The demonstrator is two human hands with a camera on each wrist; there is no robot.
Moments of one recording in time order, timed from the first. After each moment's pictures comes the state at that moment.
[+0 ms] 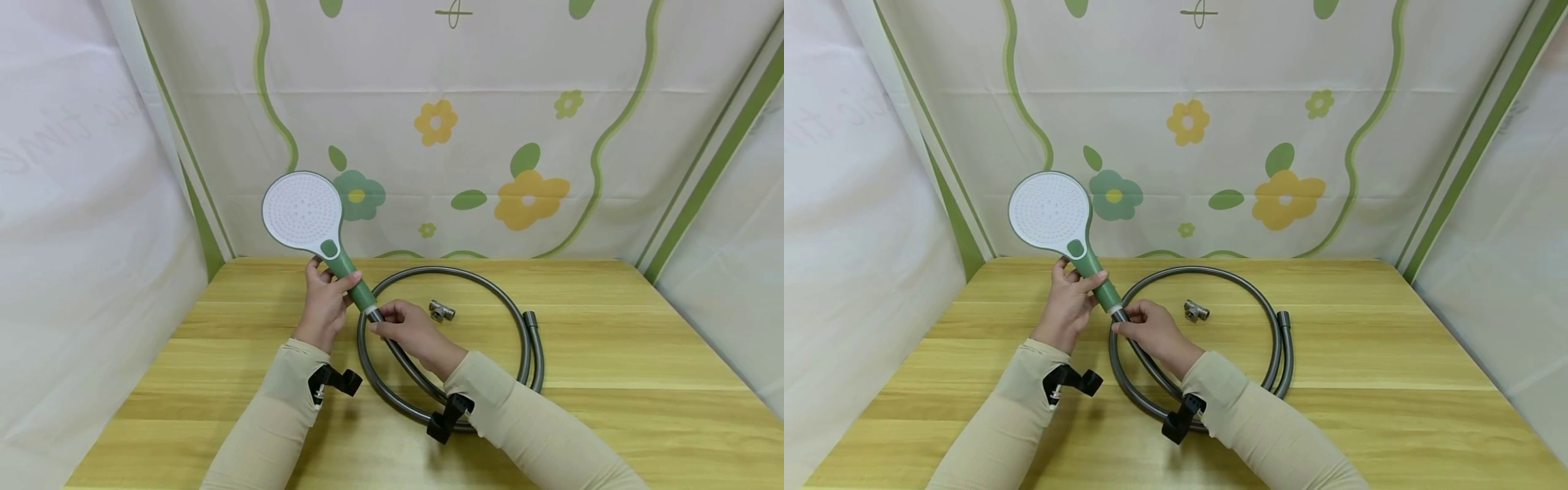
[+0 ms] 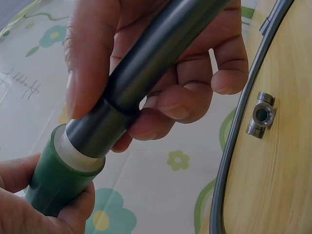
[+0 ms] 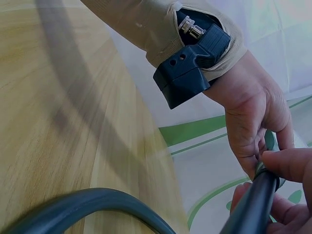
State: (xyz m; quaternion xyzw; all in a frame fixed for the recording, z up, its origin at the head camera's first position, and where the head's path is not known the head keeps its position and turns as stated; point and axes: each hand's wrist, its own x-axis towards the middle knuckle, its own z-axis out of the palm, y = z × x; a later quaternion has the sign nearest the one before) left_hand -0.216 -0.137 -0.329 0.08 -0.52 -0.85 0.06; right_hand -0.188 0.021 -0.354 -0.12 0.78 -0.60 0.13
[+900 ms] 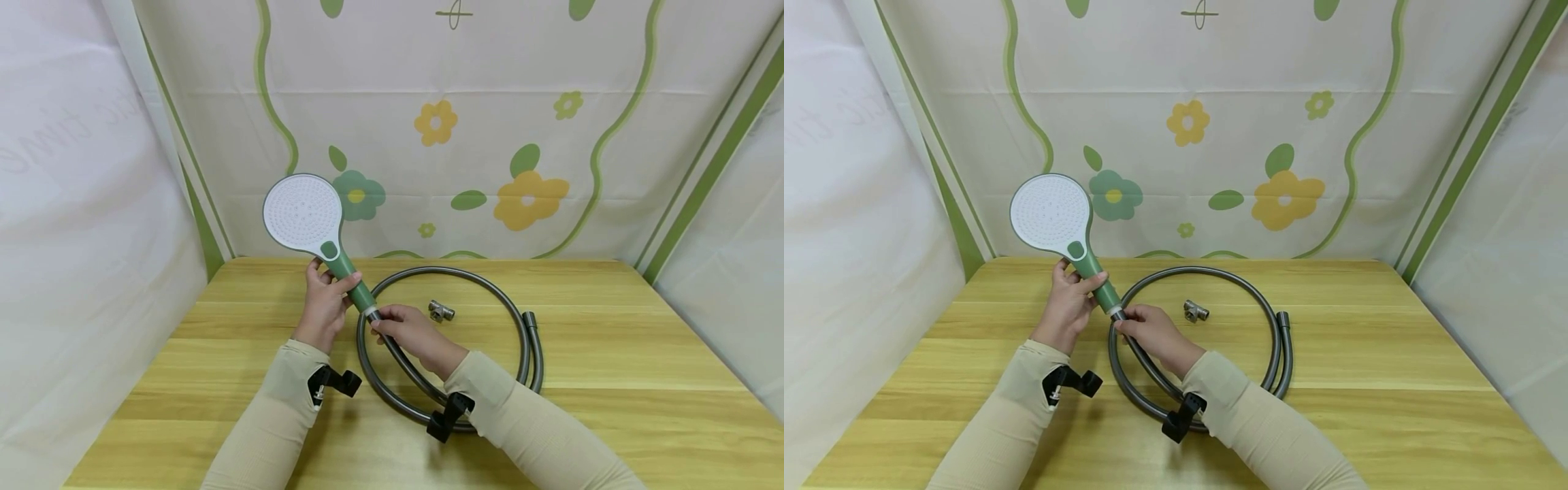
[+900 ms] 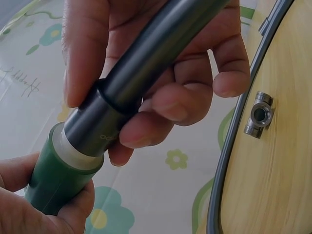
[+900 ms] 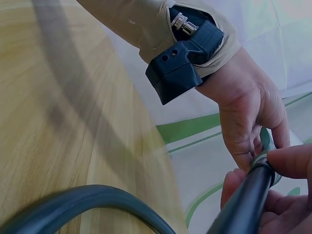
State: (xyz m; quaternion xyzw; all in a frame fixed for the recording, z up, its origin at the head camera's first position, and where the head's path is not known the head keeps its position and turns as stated) left_hand -0.218 -0.139 -0.328 0.08 -0.53 -0.84 0.05; right_hand -0.186 0.022 -0.347 -0.12 0.77 -0.60 0.19
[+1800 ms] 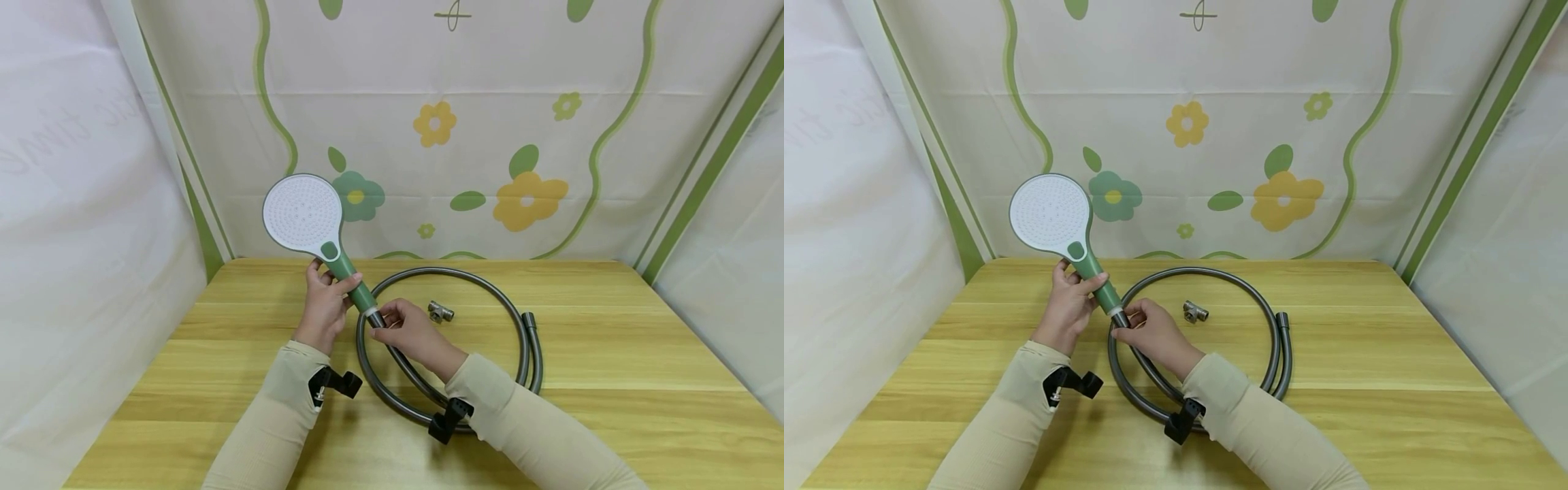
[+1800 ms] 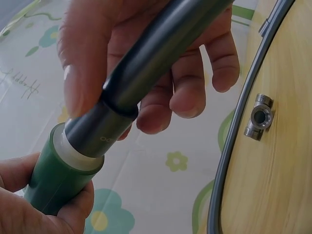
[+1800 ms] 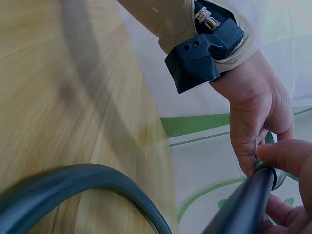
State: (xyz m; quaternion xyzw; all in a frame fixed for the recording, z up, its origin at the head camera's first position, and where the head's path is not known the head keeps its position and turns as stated) left_hand -0.216 -0.137 -0.328 0.08 -0.52 -0.85 0.06; right_hand -0.187 0.025 -0.353 -0.15 0.80 -0.57 0.11
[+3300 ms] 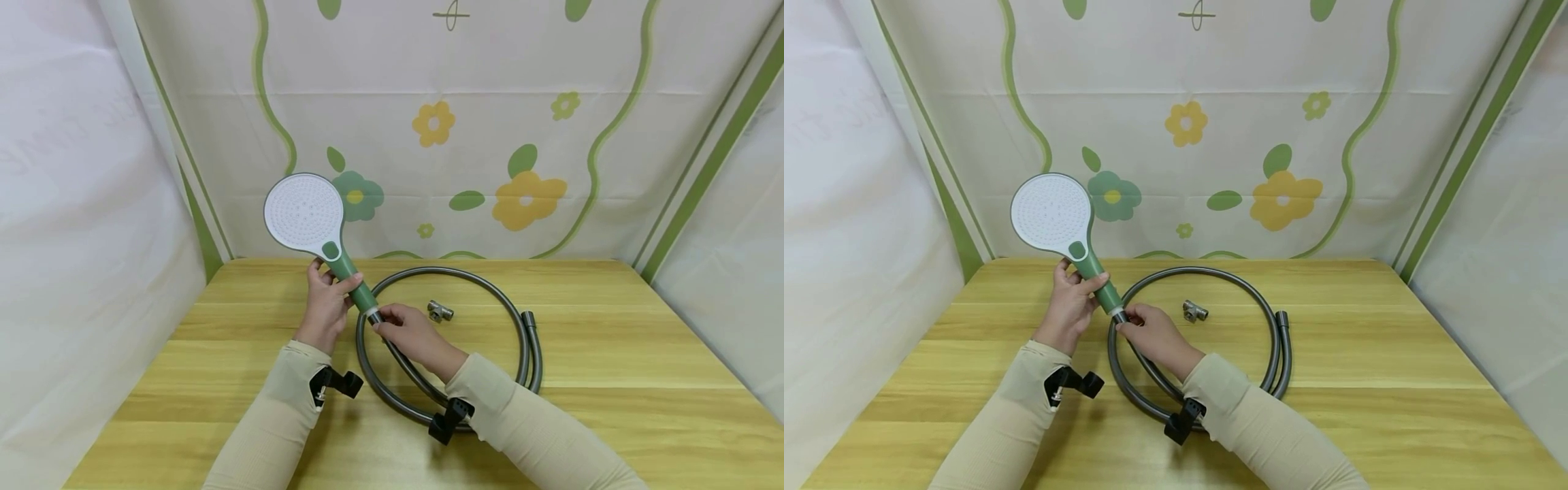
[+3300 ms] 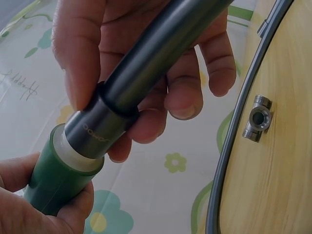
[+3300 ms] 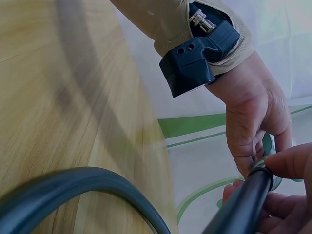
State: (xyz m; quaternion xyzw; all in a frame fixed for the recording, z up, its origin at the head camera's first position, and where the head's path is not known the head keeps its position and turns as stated) left_hand -0.214 -0.139 -0.328 0.08 -0.52 -0.85 0.05; right_hand -0.180 0.021 -0.348 -0.16 0.82 -0.54 0.12
